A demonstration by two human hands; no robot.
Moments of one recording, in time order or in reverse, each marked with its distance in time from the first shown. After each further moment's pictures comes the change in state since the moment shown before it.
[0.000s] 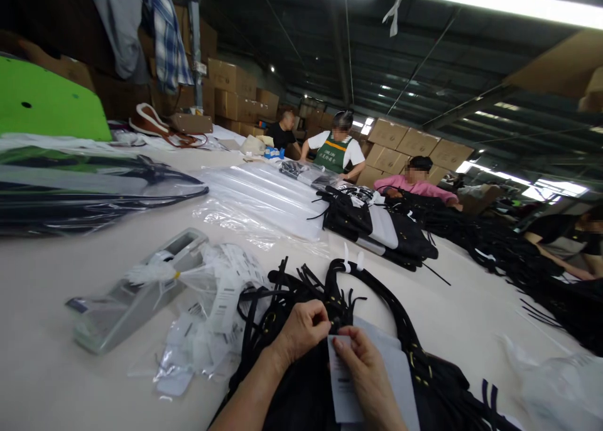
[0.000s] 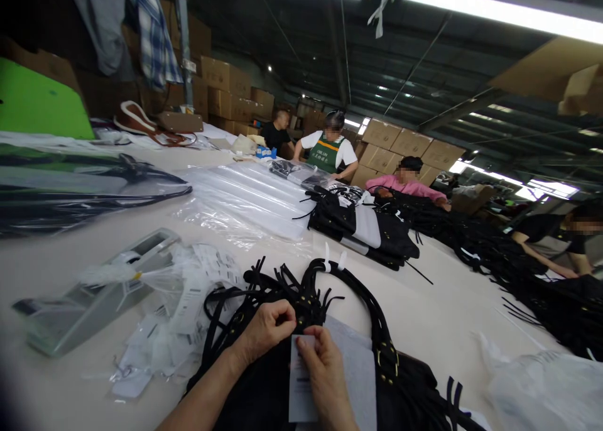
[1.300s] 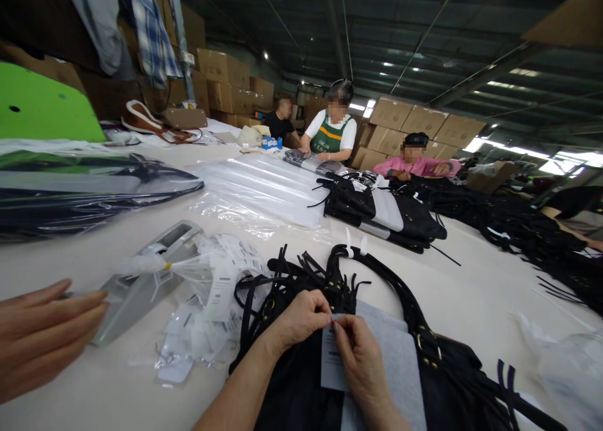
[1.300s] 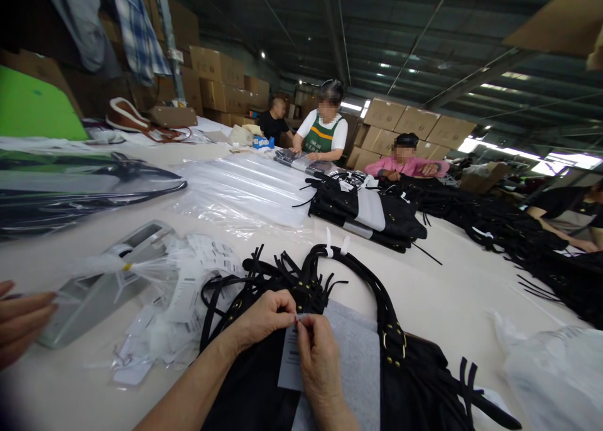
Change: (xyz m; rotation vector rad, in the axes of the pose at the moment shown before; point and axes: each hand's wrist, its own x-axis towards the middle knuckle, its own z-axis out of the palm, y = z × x) left_hand 0.002 0.009 -0.008 -0.054 -0.202 -0.214; right_hand 0.005 0.019 0.007 -0.560 0.223 -0.514
